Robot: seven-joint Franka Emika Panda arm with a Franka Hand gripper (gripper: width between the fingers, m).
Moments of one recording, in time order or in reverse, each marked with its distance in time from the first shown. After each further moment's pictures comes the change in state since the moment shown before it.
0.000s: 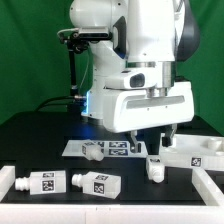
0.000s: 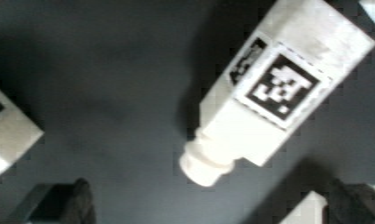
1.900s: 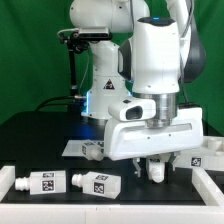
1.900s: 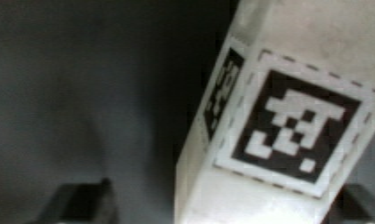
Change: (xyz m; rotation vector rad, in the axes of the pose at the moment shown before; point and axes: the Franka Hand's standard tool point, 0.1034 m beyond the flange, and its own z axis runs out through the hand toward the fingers) arm -0.003 -0.003 0.053 0.028 -0.069 0.242
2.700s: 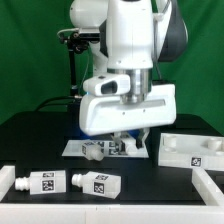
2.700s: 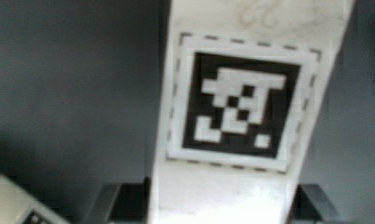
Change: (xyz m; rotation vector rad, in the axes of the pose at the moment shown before) arm -0.044 0.034 -0.047 0.002 -0.026 -0.077
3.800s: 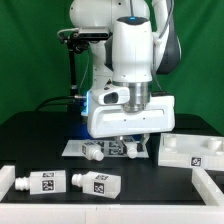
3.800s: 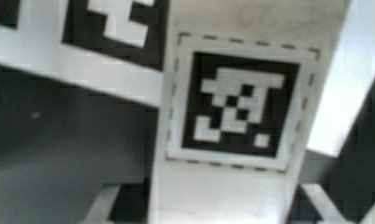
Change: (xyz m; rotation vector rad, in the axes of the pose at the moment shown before) arm -0.072 -0.044 0.043 -0.005 0.001 0.142
